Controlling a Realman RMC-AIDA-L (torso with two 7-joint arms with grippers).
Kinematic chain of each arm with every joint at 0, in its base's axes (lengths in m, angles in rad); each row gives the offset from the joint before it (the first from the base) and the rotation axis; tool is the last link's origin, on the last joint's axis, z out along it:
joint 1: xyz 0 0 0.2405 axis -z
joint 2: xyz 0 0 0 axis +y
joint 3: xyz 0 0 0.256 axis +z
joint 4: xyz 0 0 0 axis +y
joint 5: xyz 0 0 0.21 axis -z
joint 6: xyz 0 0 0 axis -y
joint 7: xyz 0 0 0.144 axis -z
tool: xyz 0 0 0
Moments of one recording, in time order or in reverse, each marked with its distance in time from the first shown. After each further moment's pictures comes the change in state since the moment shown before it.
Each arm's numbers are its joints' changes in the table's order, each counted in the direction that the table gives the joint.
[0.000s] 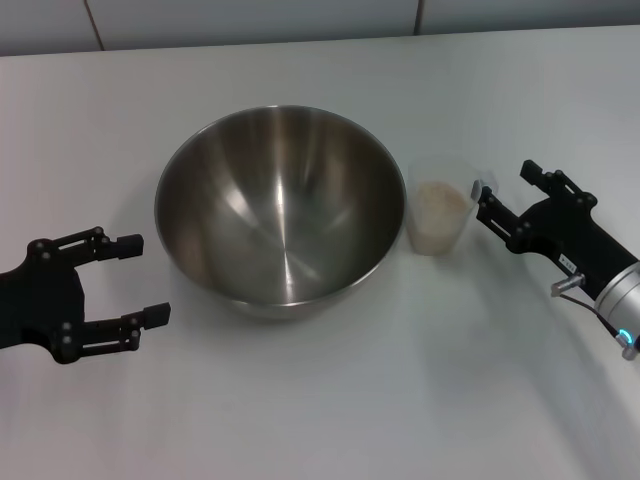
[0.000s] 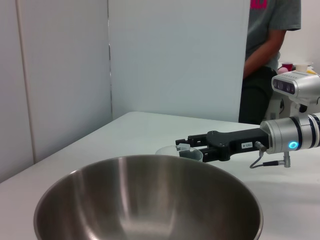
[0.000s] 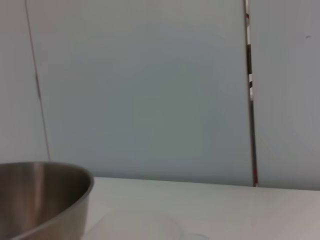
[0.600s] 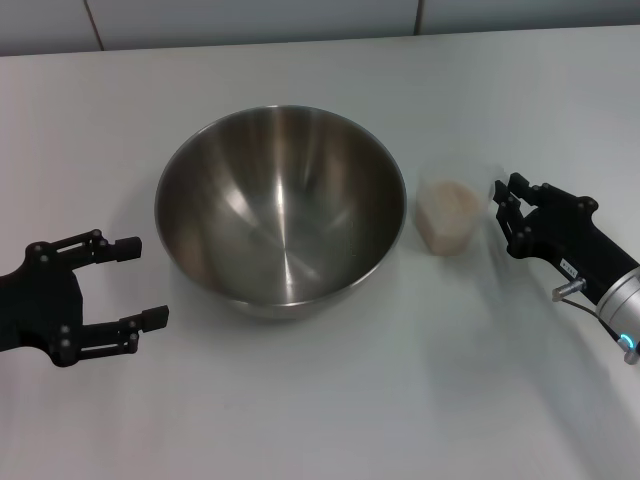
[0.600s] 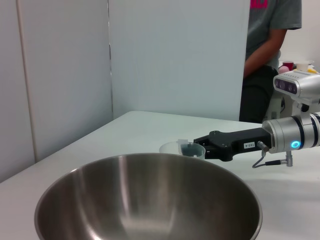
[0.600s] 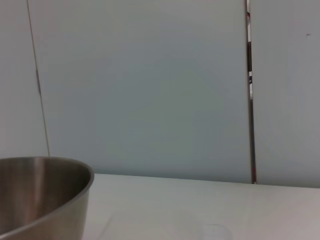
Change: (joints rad) left arm -0.007 0.000 -0.001 -0.001 0.000 0.000 -0.011; right arm 0.008 0.000 -0.004 0.001 0.000 0.001 0.010
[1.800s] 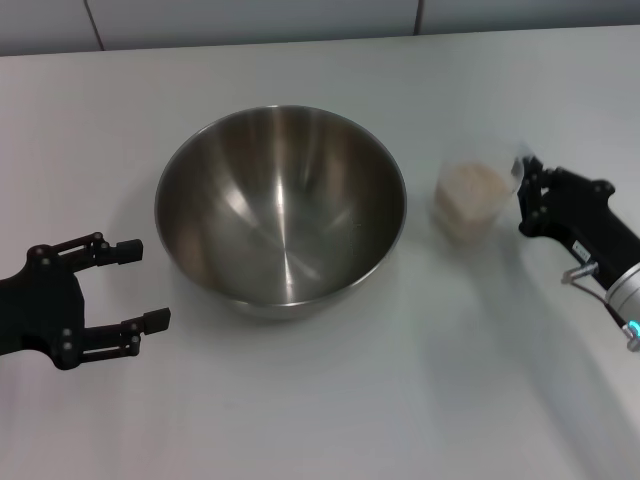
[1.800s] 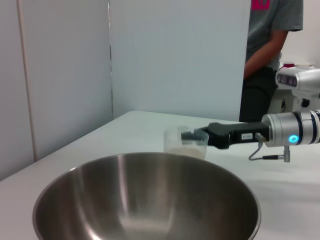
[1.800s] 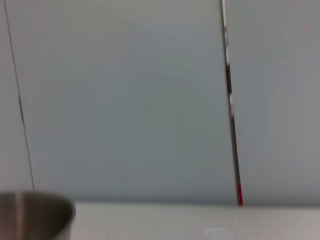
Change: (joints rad) left arm -0.004 -0.005 -0.002 -0.003 -0.002 0.000 -0.003; right arm 0.008 -0.002 0.067 0.017 -0.001 0.066 0.000
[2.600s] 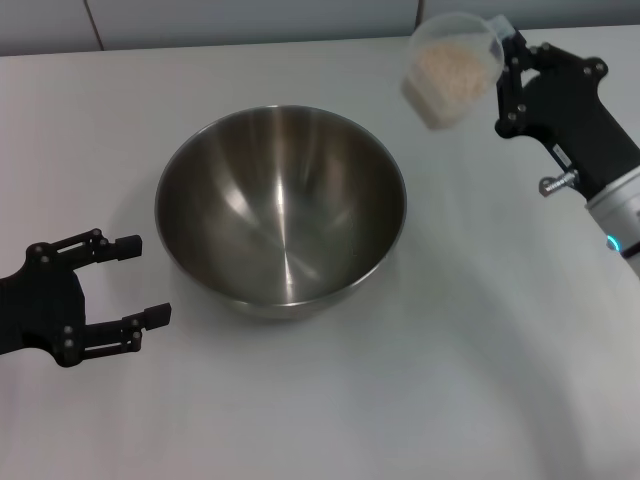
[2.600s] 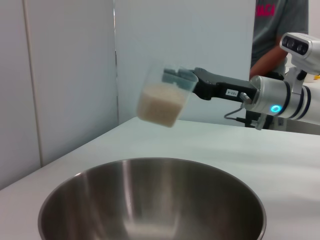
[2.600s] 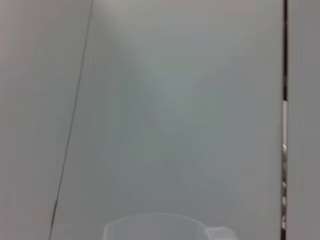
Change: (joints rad) left arm -0.006 -0.015 -0.023 0.000 0.000 0.000 -0.016; right arm -0.137 -0.006 0.056 0.015 -0.002 0.194 0.226
